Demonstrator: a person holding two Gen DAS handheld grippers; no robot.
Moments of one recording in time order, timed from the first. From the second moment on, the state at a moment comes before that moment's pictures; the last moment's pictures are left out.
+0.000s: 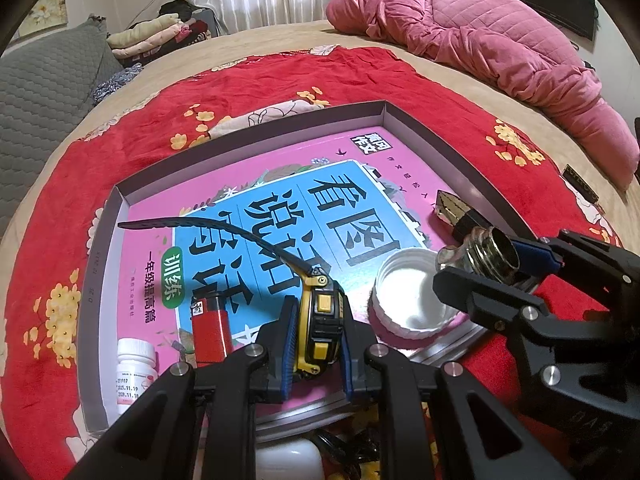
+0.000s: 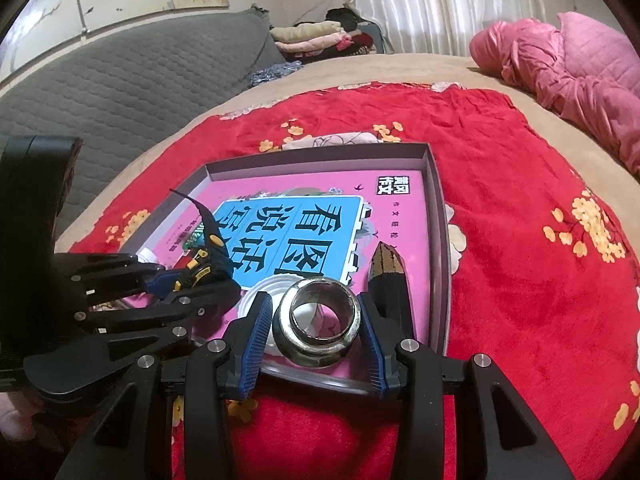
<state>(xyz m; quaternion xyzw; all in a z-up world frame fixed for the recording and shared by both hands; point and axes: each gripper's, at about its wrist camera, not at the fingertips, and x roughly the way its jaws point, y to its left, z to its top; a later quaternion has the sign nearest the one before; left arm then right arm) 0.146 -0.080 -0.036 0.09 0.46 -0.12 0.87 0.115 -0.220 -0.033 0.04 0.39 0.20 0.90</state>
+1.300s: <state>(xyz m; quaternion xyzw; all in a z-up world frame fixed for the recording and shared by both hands) 0.153 -0.057 -0.022 -0.03 0.48 -0.15 0.86 0.110 -0.230 -0.016 0.06 0.36 0.20 0.91</state>
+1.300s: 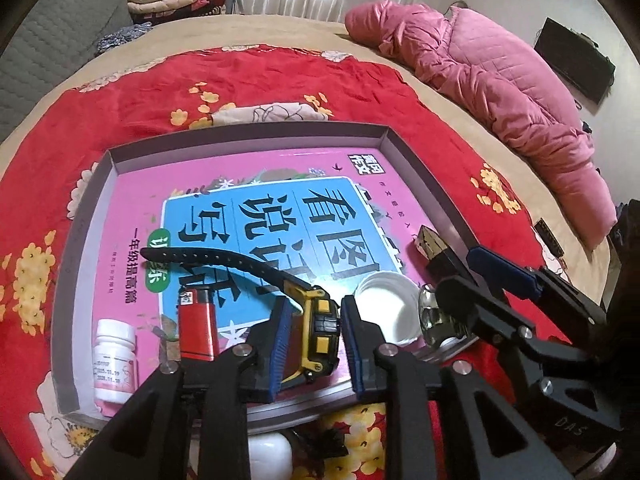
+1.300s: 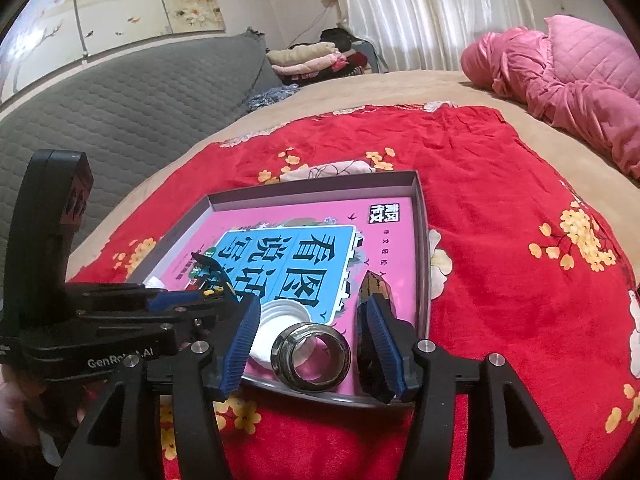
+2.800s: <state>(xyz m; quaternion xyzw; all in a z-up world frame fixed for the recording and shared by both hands) 0.093 0.014 0.011 -0.06 0.45 -0.08 0.89 0.085 -0.219 0.011 0.03 0.30 0.23 0.93</state>
